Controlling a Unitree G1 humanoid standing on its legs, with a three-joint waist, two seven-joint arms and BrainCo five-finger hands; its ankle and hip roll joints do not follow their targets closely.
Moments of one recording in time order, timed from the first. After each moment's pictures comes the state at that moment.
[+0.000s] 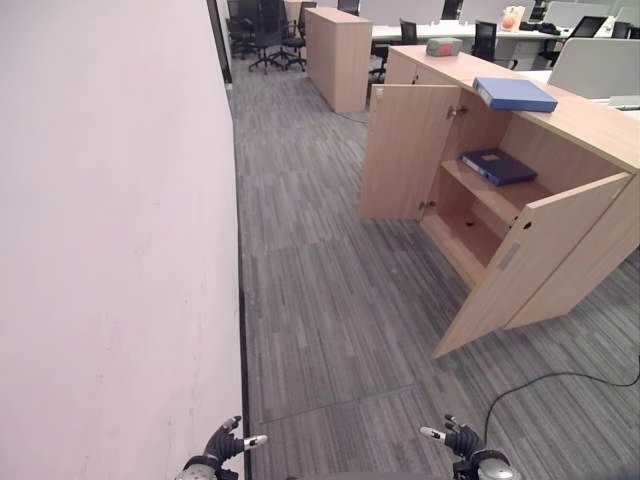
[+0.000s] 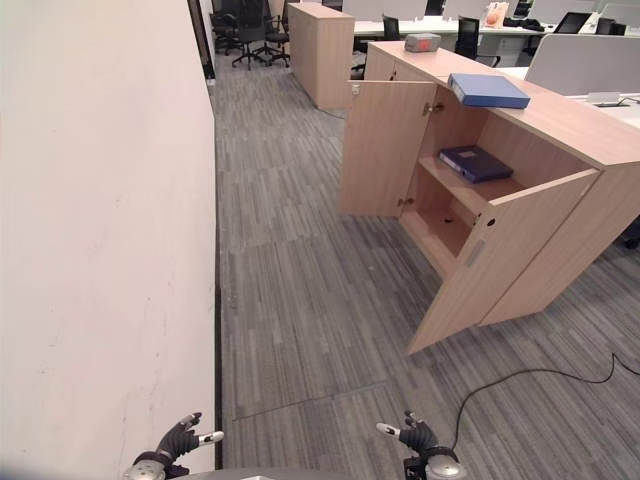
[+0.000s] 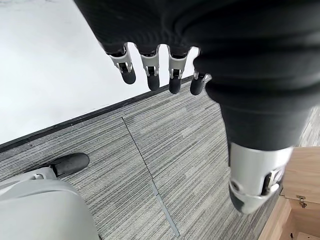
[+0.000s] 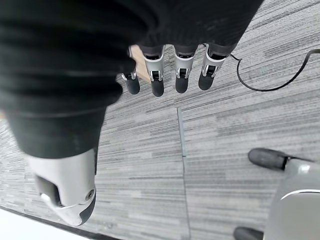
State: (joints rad) left arm 0.11 0.28 -0.21 0.95 -0.07 -0.11 0.01; right arm 0.07 -0.30 0.20 0.99 0.20 -0.06 0.00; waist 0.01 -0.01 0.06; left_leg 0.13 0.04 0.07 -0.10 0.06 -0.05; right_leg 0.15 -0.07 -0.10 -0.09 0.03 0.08
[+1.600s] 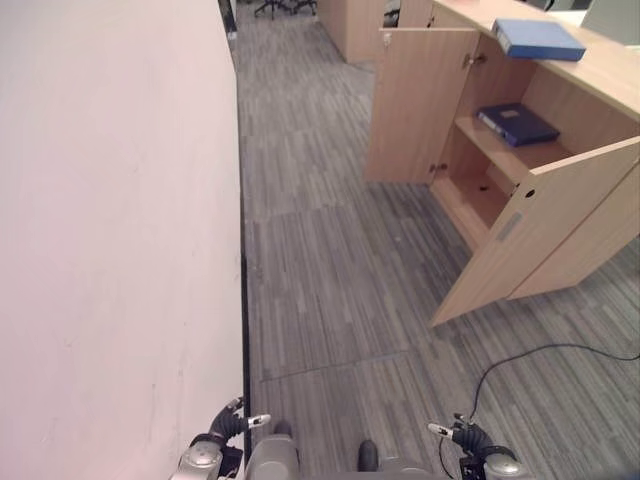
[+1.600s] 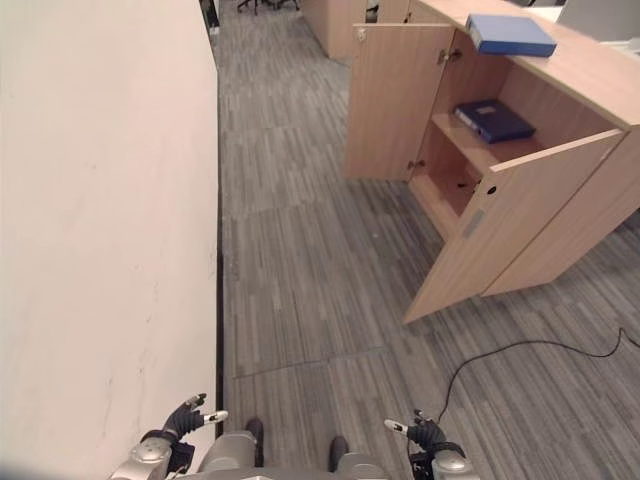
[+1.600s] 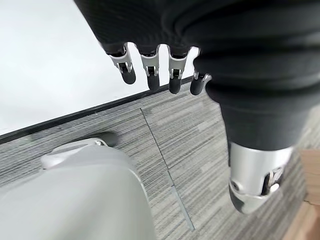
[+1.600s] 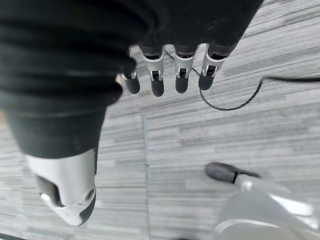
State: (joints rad) left arm -0.03 0.26 -0.23 1.03 -0.11 -0.10 0.01; right arm -0.02 -0.33 0.19 1.08 0.22 -0.04 0.00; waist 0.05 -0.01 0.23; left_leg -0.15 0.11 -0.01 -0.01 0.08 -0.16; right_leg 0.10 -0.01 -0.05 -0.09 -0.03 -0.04
